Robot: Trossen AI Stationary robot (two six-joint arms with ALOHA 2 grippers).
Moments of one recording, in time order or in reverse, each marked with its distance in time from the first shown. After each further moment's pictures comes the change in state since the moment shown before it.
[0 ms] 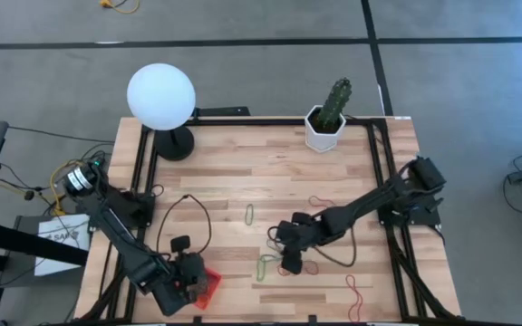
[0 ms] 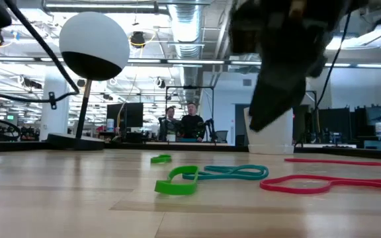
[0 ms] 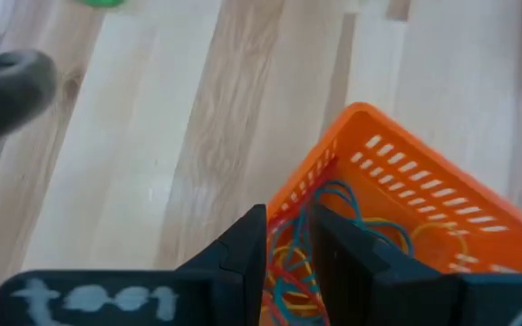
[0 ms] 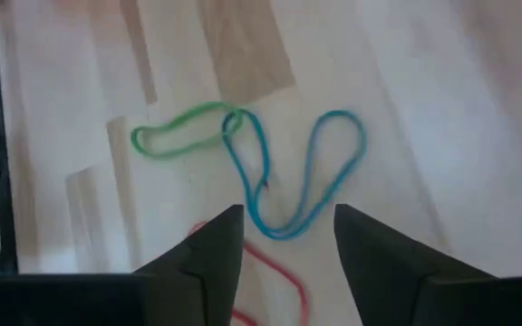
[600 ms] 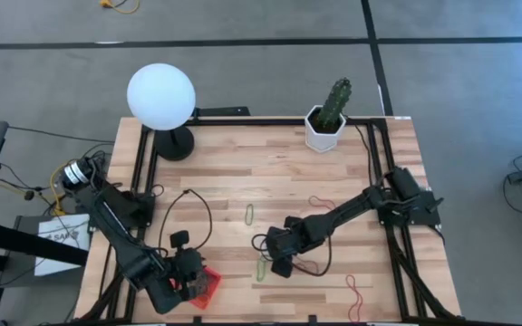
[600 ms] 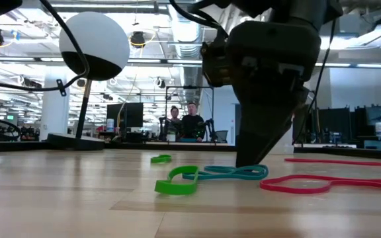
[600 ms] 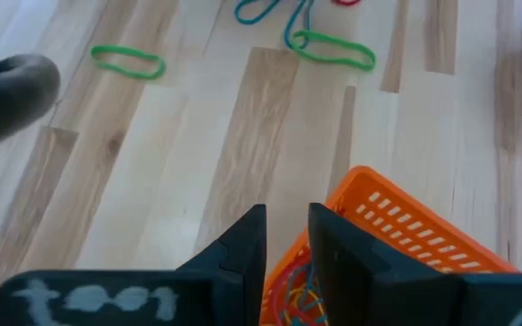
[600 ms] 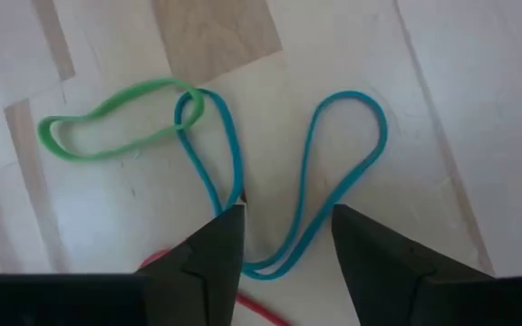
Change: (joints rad) left arm -0.014 -0.066 0.000 -0.005 -0.134 0.026; right arm -0.013 0.229 0.191 -0.156 -0.027 0.003
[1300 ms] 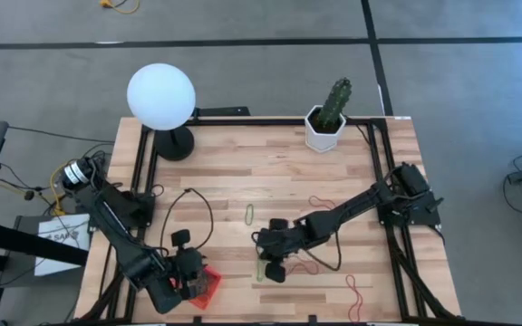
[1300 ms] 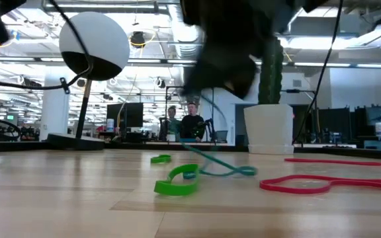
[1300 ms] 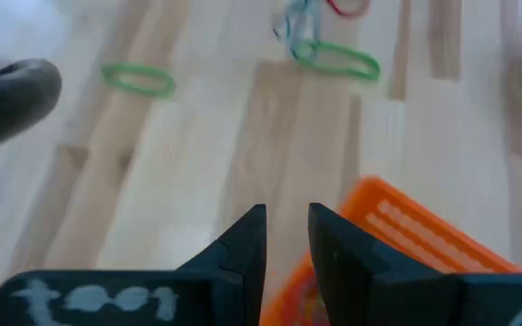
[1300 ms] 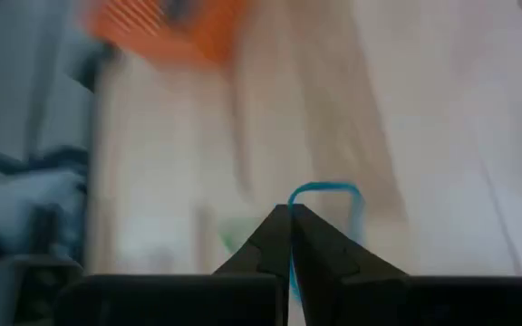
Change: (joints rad) left arm 0.009 0.000 0.000 0.002 -0.036 0.045; right arm 0.000 -0.086 -0.006 0.291 -0.032 -0.147
